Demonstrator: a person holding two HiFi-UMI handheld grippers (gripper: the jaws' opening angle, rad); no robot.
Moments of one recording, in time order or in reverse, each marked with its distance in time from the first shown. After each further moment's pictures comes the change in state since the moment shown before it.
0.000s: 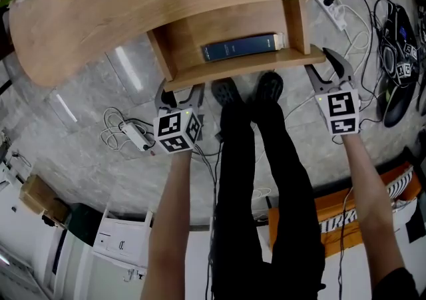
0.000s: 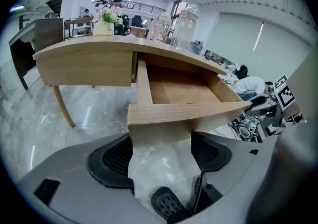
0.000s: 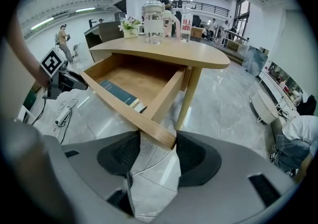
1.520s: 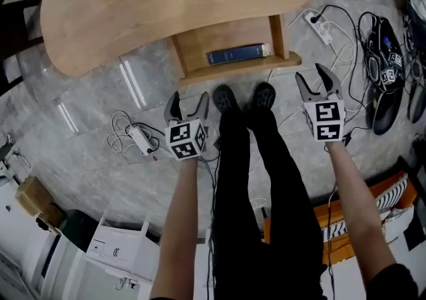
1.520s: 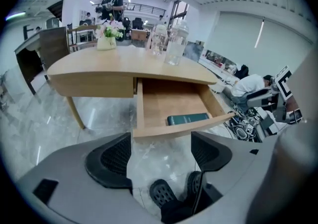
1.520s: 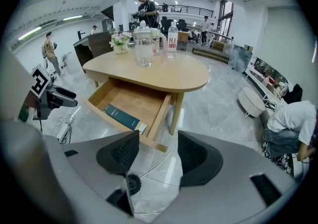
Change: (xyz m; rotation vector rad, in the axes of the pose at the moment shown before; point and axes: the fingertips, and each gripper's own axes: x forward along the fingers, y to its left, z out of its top) left arm -0.080 -0.029 0.015 0.006 0.010 0.046; right arm -0.087 -0.002 0.038 0.122 -0.030 -0.079
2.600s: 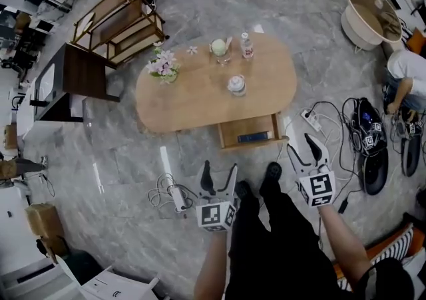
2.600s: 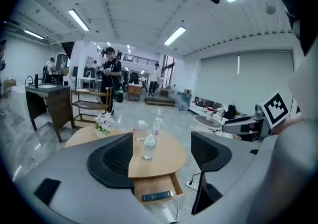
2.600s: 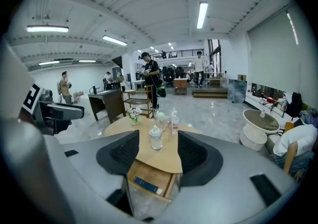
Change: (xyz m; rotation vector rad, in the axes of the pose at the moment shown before) left arm -0.355 -0.150 0.290 0.069 -0.562 -0.010; right arm -0.330 -0.005 0.253 0.073 -0.519 0.074
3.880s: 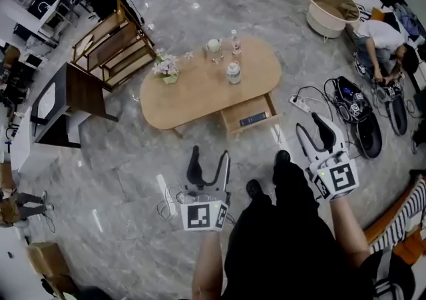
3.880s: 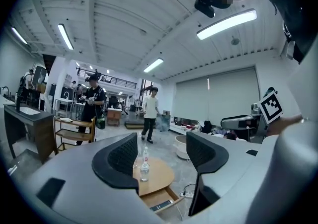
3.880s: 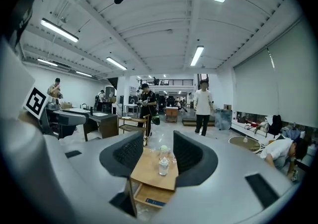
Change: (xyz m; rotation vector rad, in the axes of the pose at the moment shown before) left arm -0.240 0.046 0.114 0.132 -0.271 -0.234; right arm -0.212 0.188 0.125 -0.056 -0.327 -0.175
